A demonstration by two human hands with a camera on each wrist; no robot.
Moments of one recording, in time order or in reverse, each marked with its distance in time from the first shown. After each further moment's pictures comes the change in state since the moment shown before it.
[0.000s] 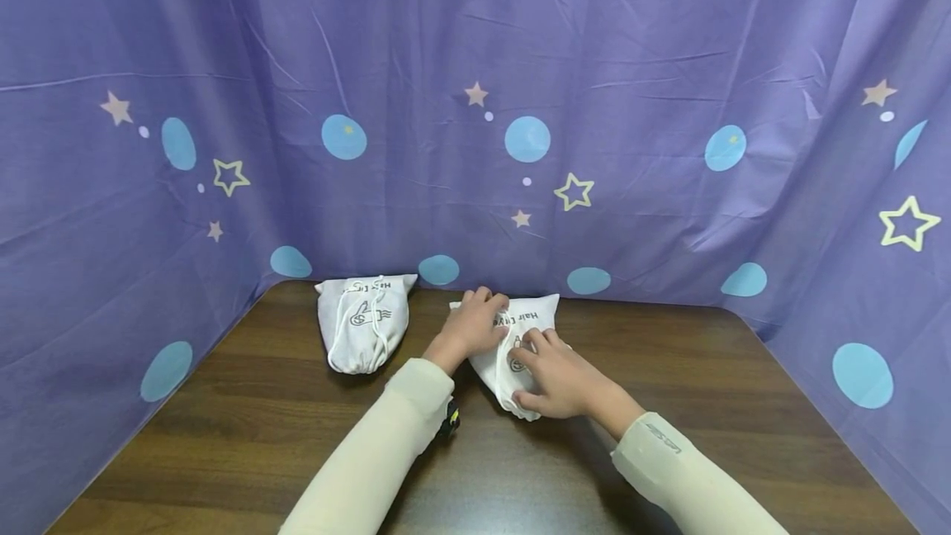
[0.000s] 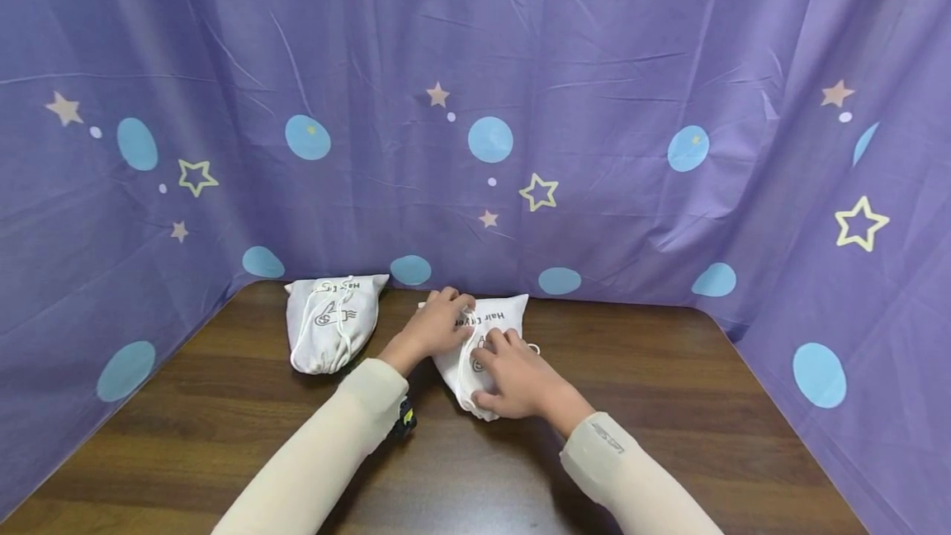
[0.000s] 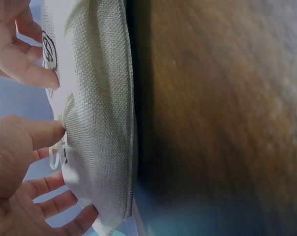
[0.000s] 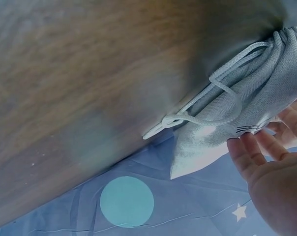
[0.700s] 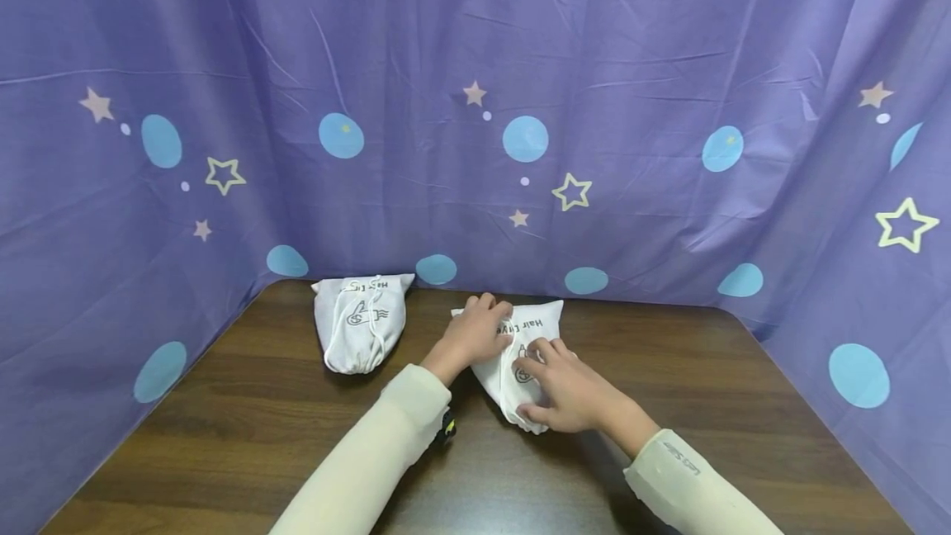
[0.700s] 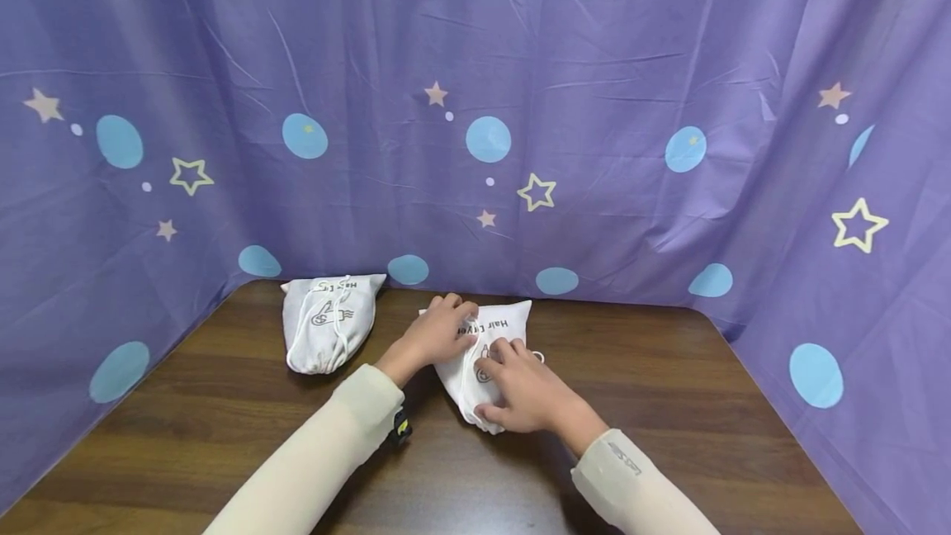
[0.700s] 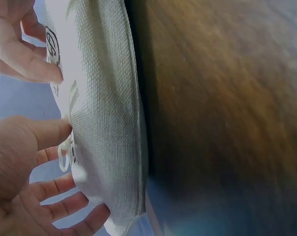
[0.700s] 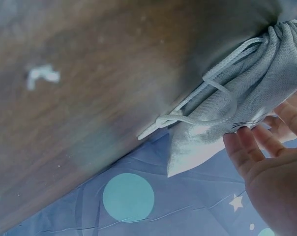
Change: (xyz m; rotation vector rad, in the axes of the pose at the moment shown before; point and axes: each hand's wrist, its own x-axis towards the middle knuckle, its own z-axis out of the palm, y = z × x) left_hand -0.009 0.014 -0.001 0.020 -0.016 0.026; right_hand -0.020 -0.004 -0.004 0.058 -0.018 0.027
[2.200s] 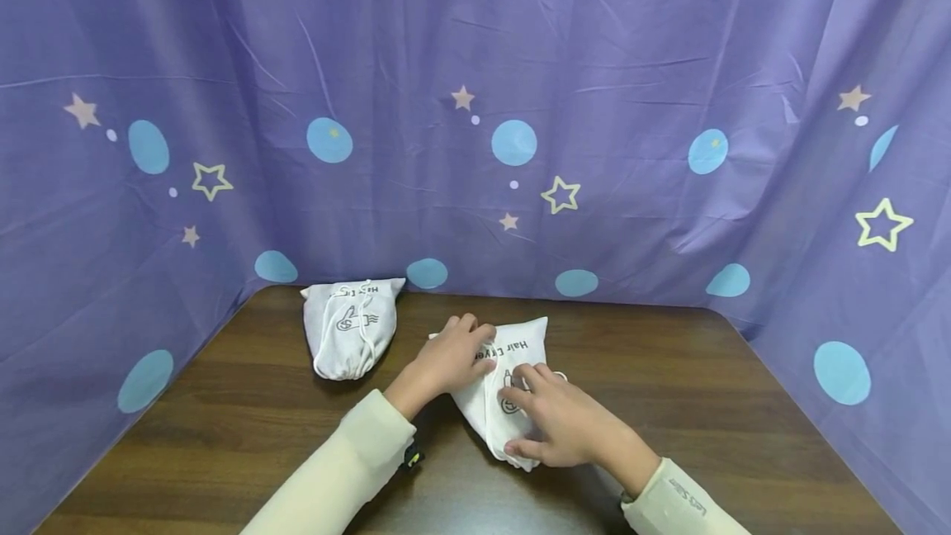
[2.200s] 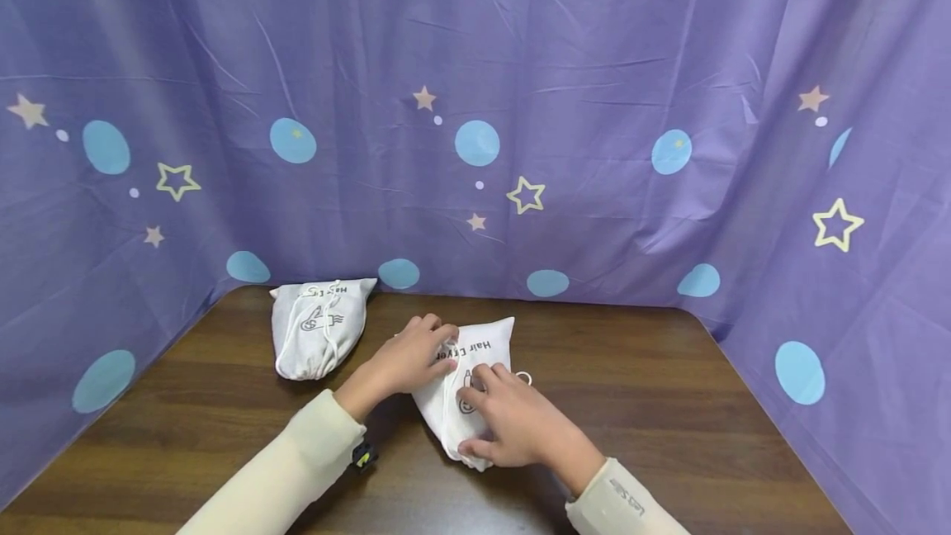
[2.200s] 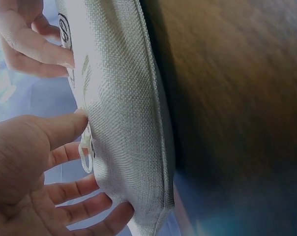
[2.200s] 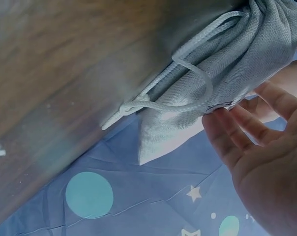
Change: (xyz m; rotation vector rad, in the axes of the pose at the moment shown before) left_hand -0.045 0.004 -0.016 0.010 -0.027 0.053; right_hand -0.020 -0.033 -0.011 -0.090 -0.003 -0.081
